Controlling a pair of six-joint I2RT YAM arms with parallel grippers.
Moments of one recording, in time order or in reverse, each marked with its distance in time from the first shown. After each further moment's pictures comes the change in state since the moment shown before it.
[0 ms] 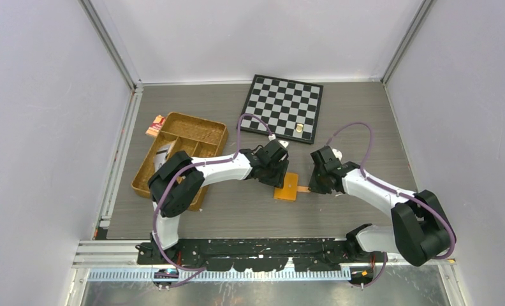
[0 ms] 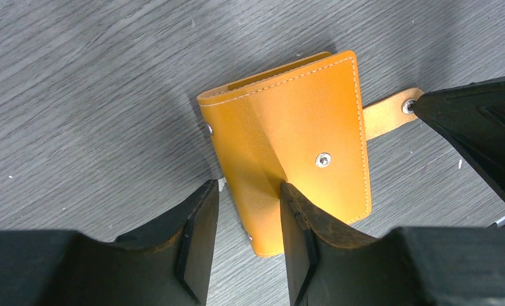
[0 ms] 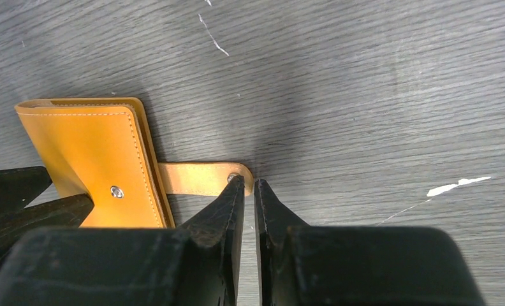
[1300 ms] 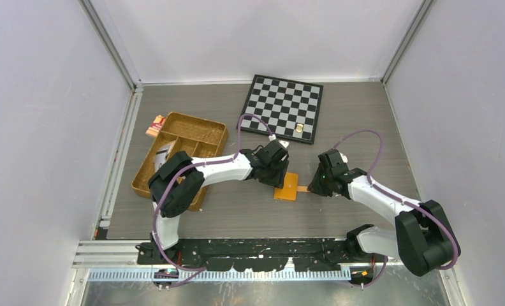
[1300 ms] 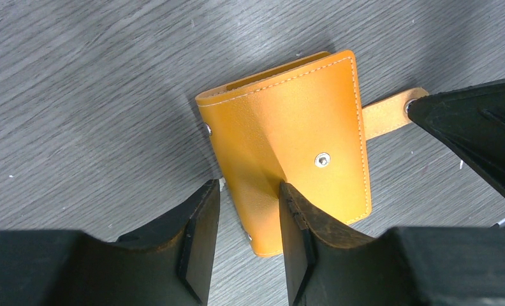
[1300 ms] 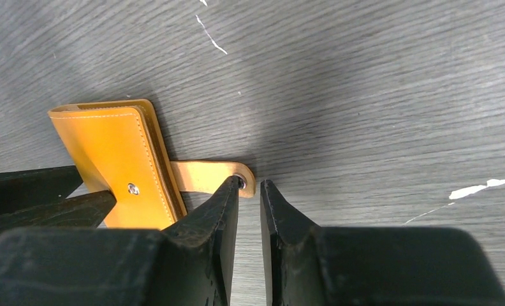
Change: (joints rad) left arm -0.002 0.000 0.000 0.000 -0.008 0.002; right arm -0.065 -0.076 -0.093 0.087 -0.099 0.068
